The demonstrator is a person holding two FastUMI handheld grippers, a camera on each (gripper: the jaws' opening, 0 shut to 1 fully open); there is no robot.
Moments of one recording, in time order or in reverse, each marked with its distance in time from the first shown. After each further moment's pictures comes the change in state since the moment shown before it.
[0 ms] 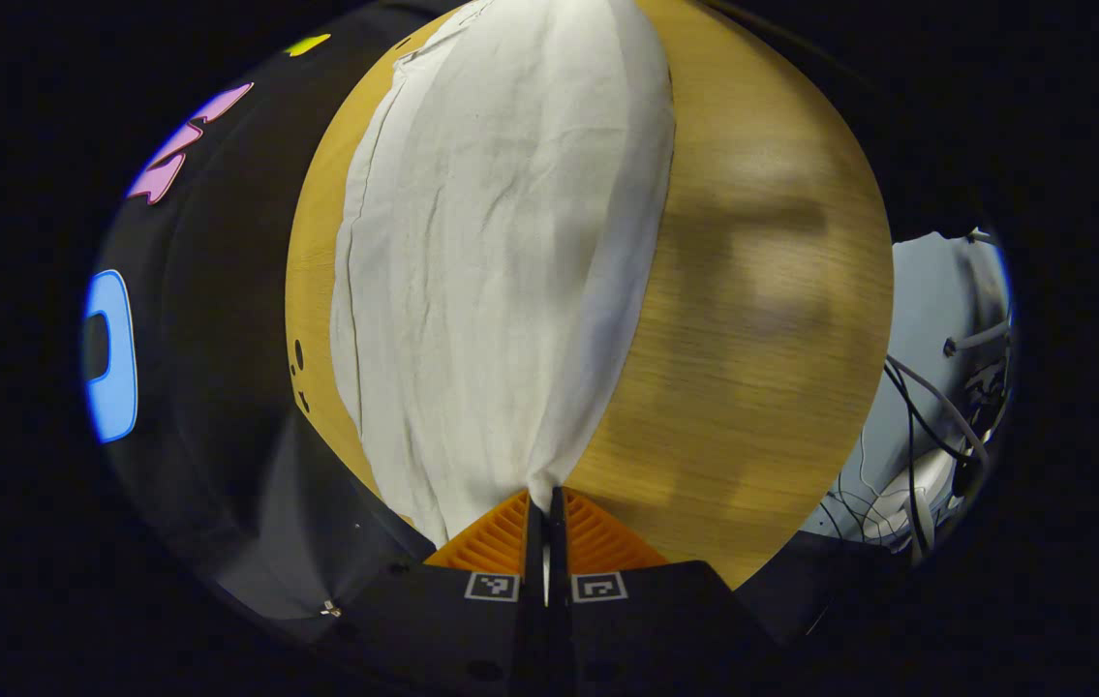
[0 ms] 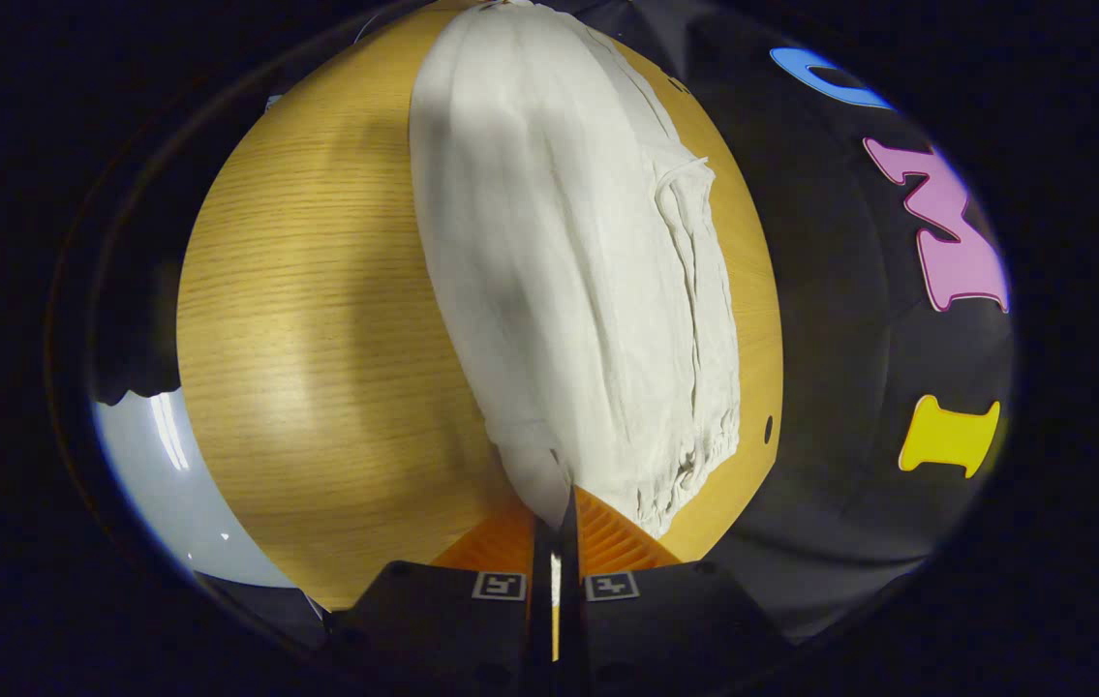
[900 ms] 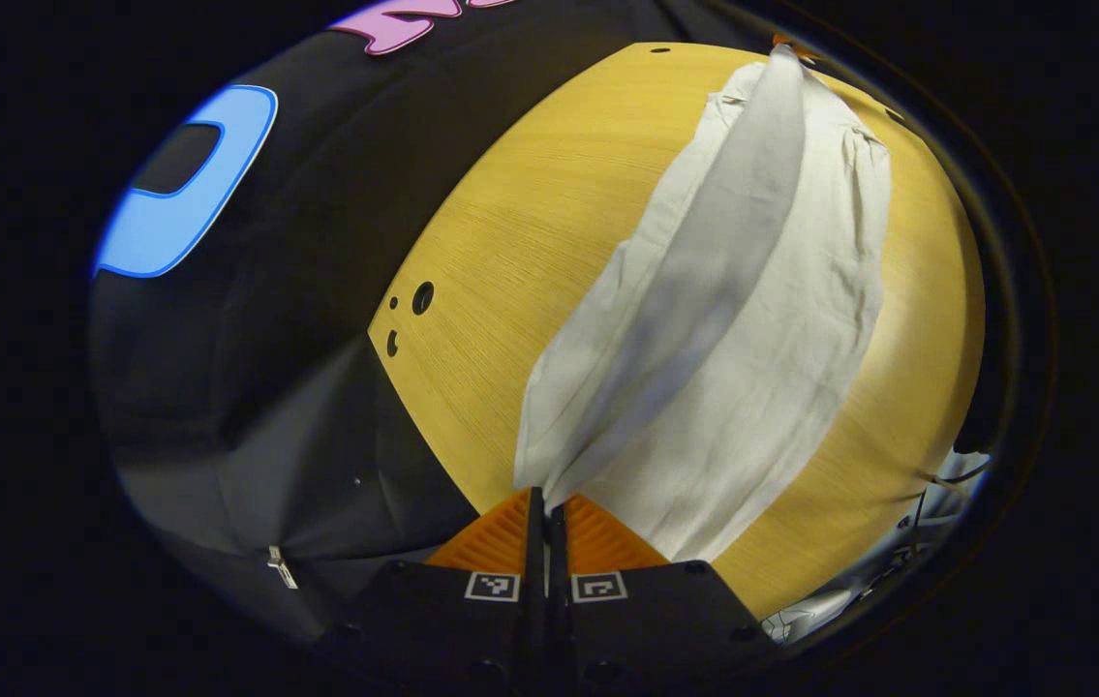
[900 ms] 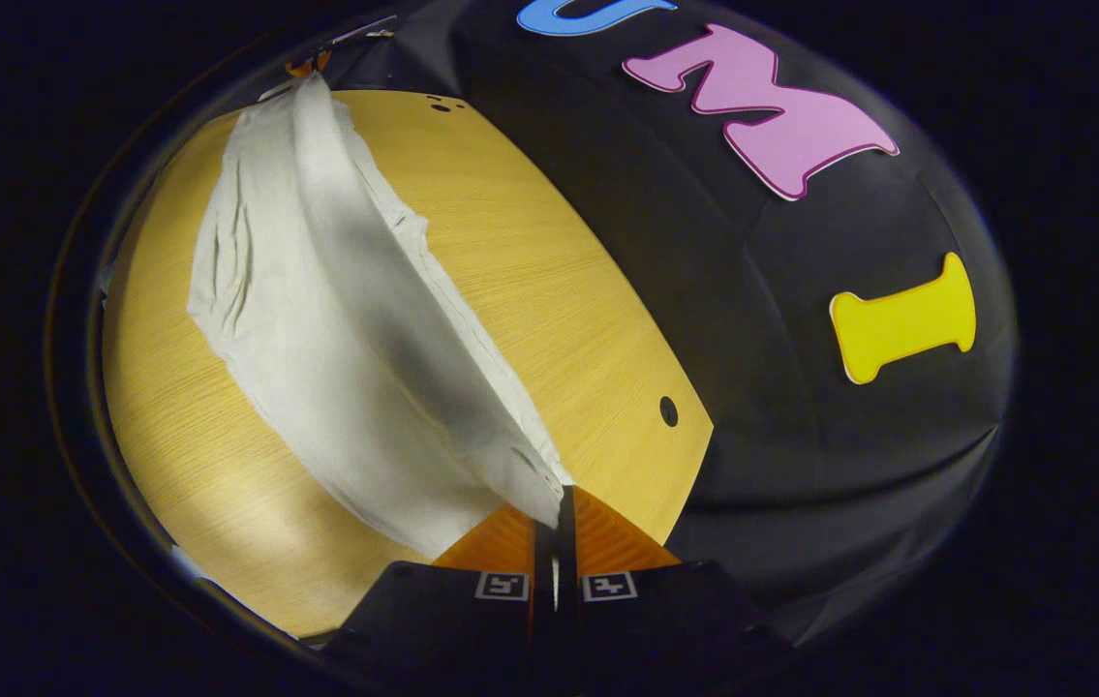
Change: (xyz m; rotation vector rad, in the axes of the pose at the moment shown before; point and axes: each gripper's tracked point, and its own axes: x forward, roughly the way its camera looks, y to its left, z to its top) left arm -0.011 0.178 0.019 -0.473 -0.052 0.038; right arm -0.005 -0.193 0.028 0.438 -0.110 -0.224
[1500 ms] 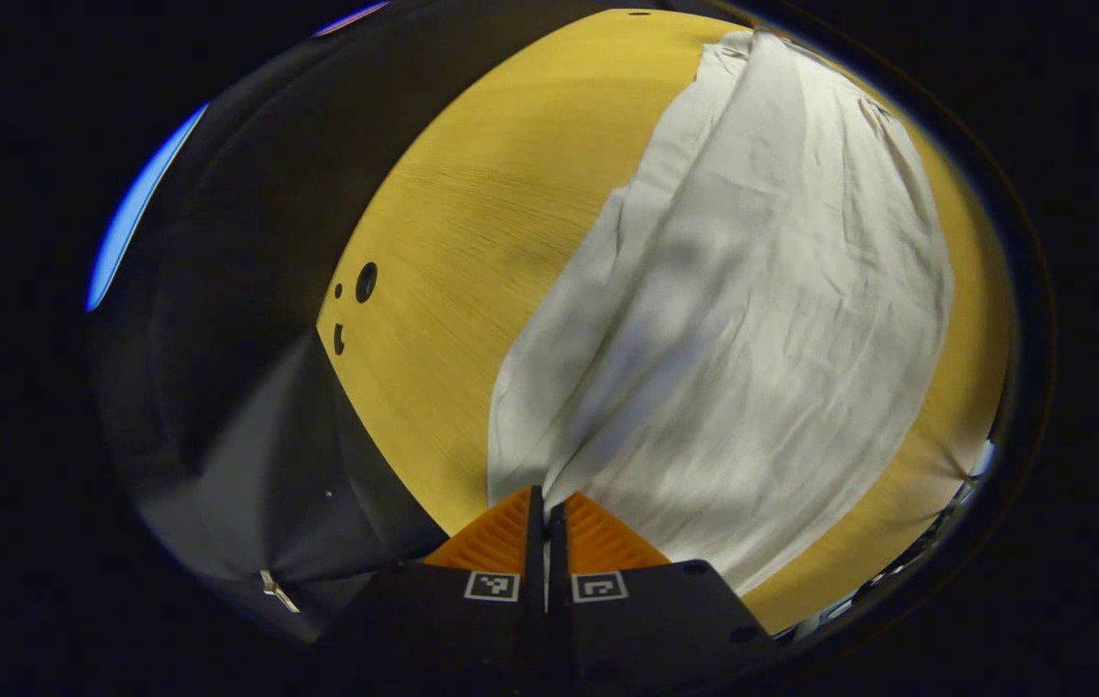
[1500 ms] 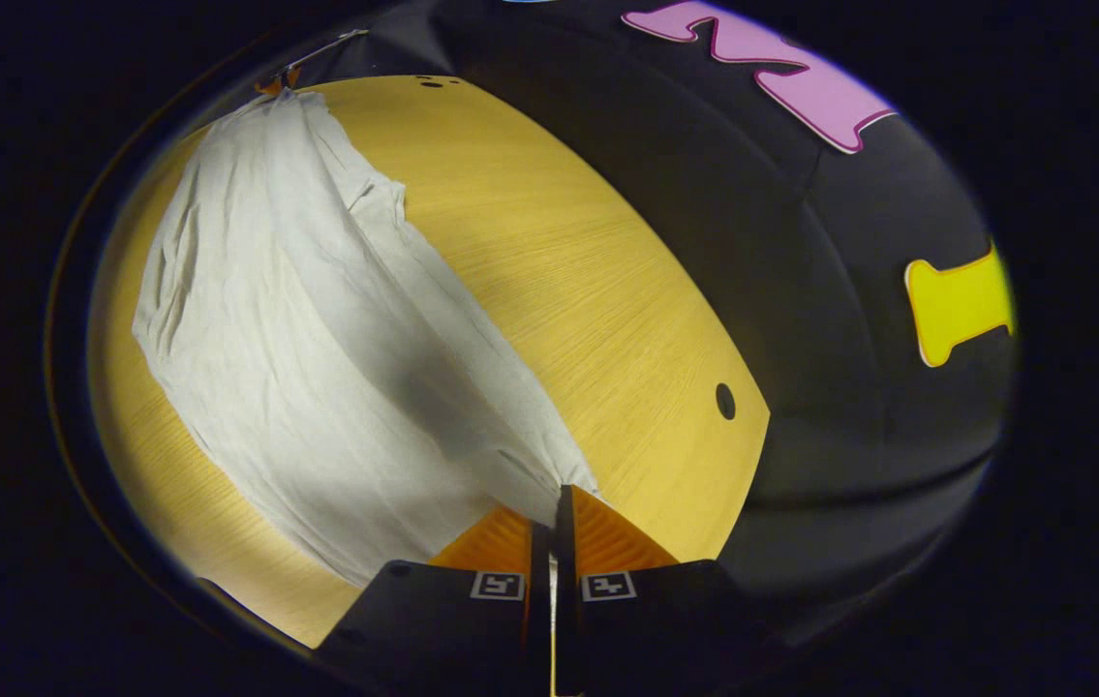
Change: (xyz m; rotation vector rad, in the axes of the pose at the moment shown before) left arm 0.080 -0.013 -0.002 0.092 0.118 -0.077; right arm 0.084 0.026 -0.012 0.058 0.093 0.135
